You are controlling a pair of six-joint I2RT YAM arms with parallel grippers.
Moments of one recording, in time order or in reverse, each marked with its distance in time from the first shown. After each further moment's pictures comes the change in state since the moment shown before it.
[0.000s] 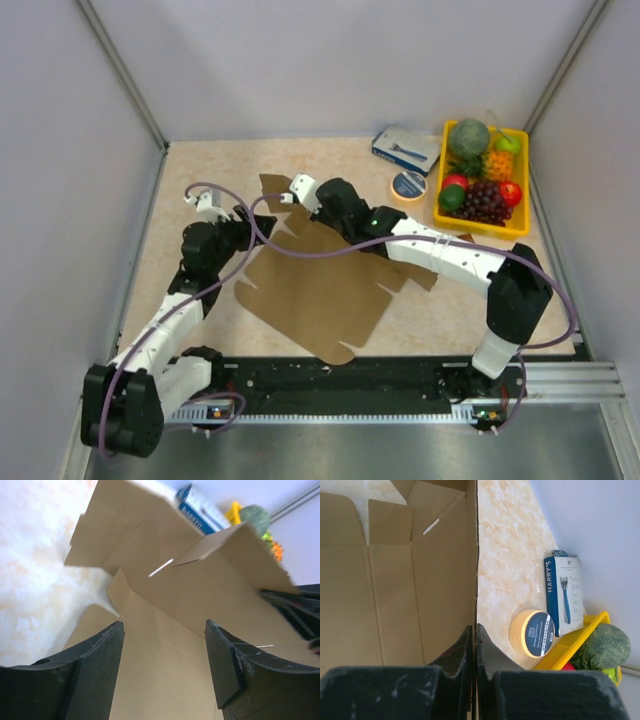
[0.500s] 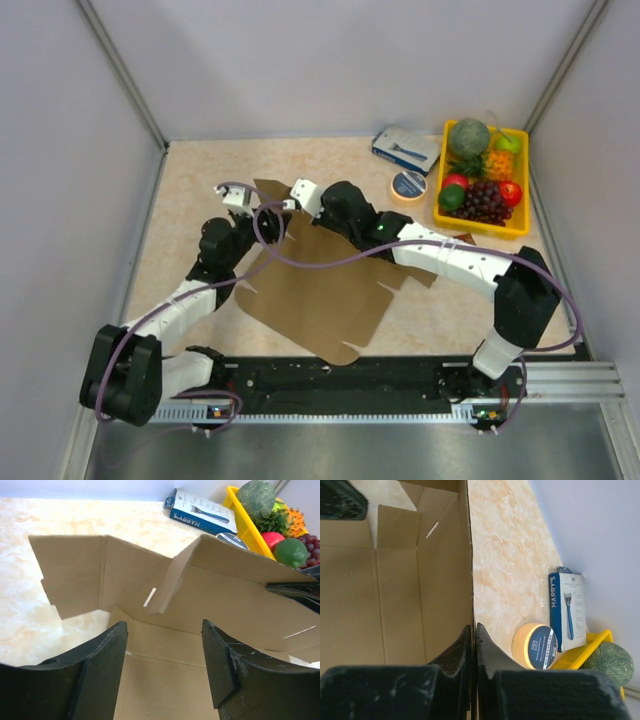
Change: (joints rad) left arm -0.117 0.093 0.002 0.232 -0.045 0.309; right arm 0.001 -0.043 -0.084 0.100 -0.063 -0.053
